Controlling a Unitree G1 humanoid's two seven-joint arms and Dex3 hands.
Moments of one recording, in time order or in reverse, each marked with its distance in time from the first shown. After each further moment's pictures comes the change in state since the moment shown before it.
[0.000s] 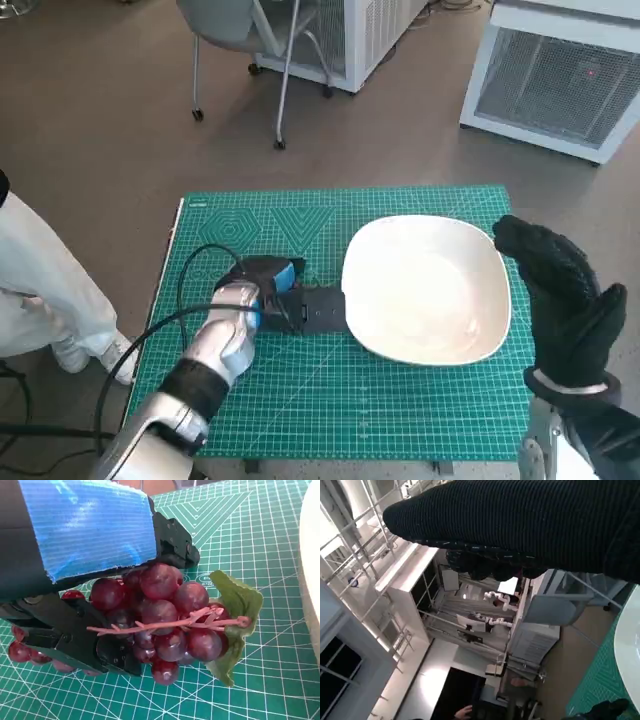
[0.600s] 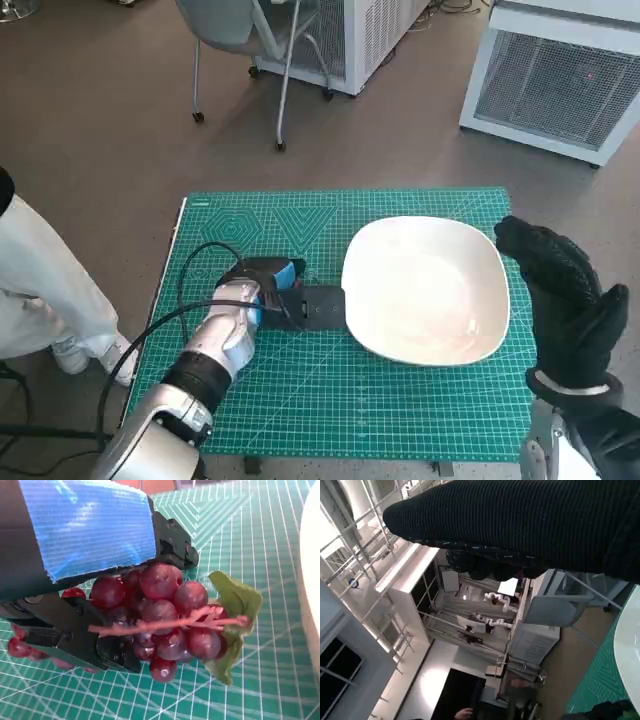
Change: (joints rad) left arm -0.009 0.007 0.020 0.042 -0.063 -0.056 0.039; right arm 0.001 0.000 -0.003 -0.001 -0.002 0.002 0.000
